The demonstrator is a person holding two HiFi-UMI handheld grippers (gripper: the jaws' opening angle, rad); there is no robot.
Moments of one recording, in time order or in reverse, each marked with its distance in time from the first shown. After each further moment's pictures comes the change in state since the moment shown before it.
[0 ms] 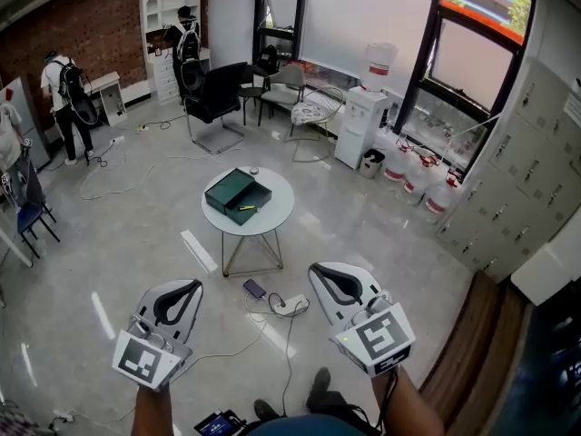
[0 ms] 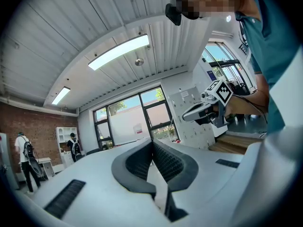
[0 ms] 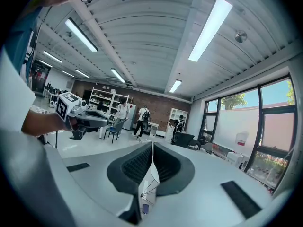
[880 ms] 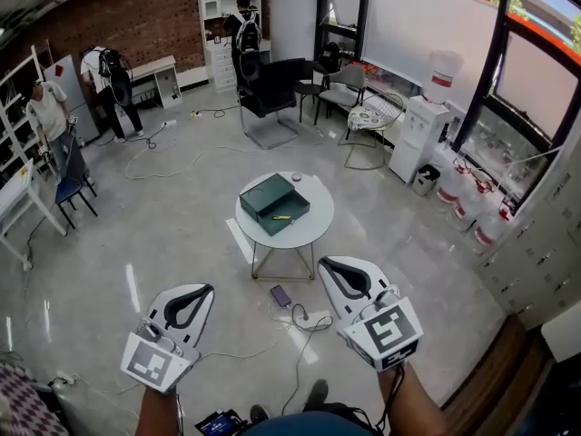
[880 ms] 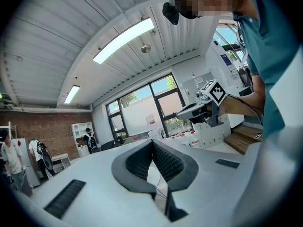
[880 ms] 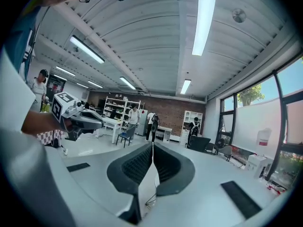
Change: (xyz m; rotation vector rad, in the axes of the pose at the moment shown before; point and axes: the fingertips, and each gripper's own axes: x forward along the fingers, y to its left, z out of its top) left arm 0.144 0.039 -0.018 0.026 0.112 0.176; right arm 0.121 -0.150 -0.024 0.007 -0.079 0.207
